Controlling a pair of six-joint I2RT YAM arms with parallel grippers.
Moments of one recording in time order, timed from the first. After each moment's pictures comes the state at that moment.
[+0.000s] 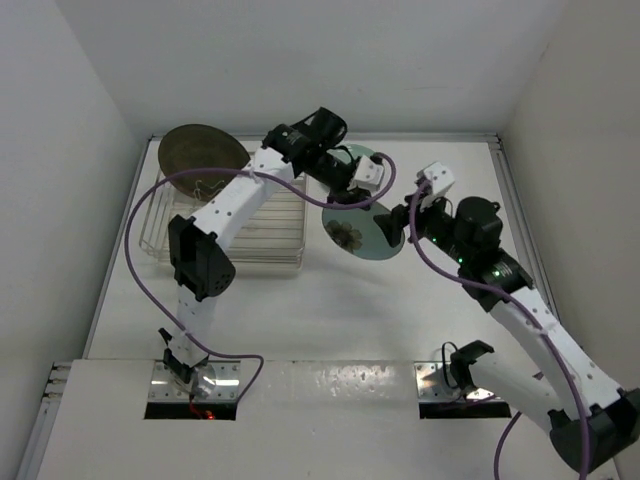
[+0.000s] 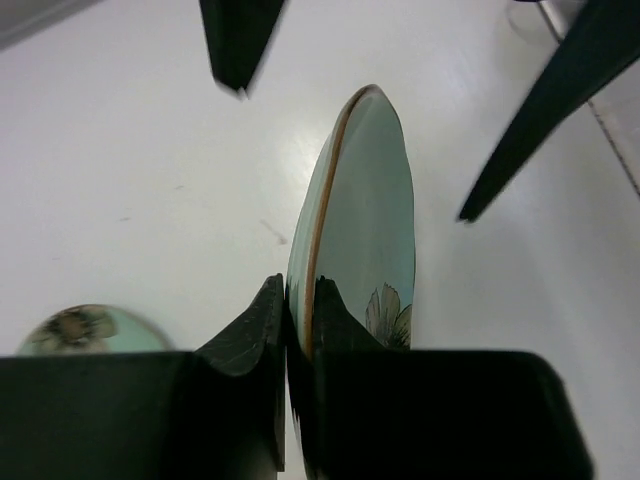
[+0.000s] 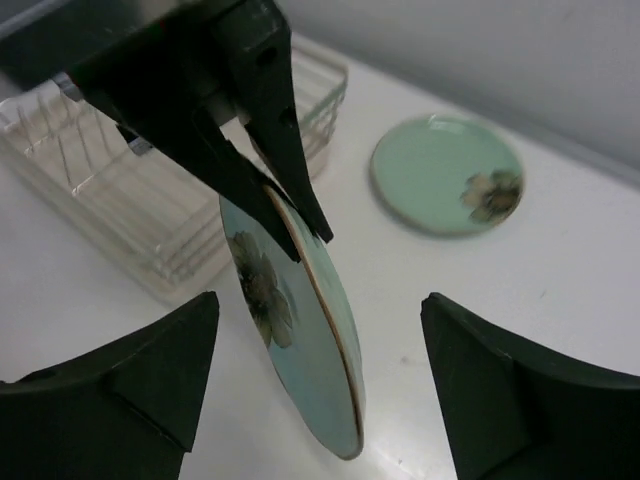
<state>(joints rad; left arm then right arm) -0.64 2.07 2.17 -1.08 0.90 1.07 0.43 0.92 0.79 -0.13 -0.21 -0.02</state>
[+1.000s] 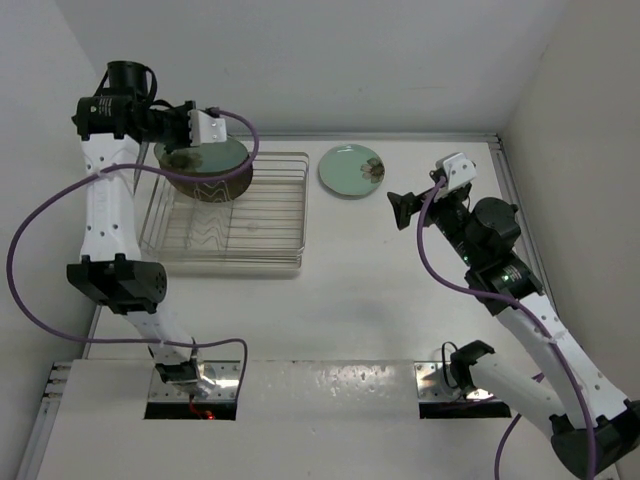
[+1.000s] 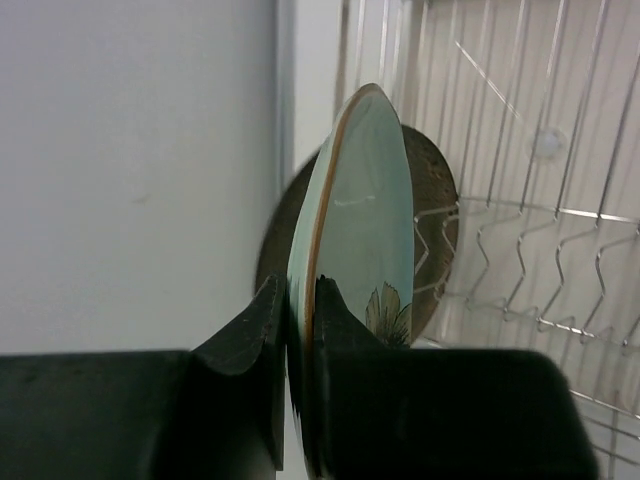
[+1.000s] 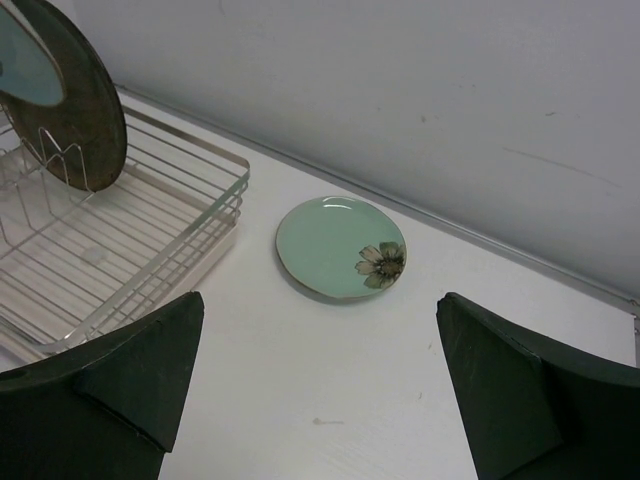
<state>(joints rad) 0.07 1.75 2.27 -1.32 0.65 1.55 0.43 0.83 0.83 0.00 0.00 -0.14</state>
